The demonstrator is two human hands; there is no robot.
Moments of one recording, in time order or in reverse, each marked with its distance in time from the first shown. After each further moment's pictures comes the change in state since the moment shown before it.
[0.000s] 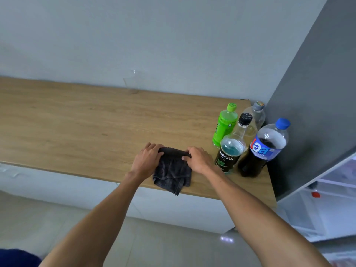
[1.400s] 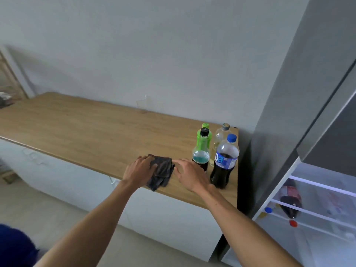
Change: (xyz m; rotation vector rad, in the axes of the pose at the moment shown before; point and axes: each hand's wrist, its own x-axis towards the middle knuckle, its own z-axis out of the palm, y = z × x) left_hand -0.082 0.133 -0.019 0.172 0.077 -0.214; right_hand -0.136 0.052 -0.091 0.096 0.141 -0.440
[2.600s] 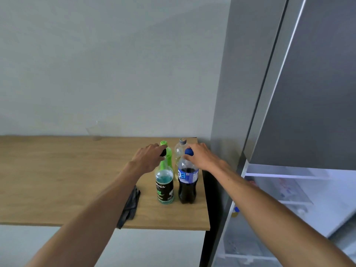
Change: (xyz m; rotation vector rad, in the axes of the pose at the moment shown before) left_hand 0.115 0.160 -0.045 0.174 -0.093 0.479; right_hand 0.017 0.085 -0.156 -0.096 0.096 0.286
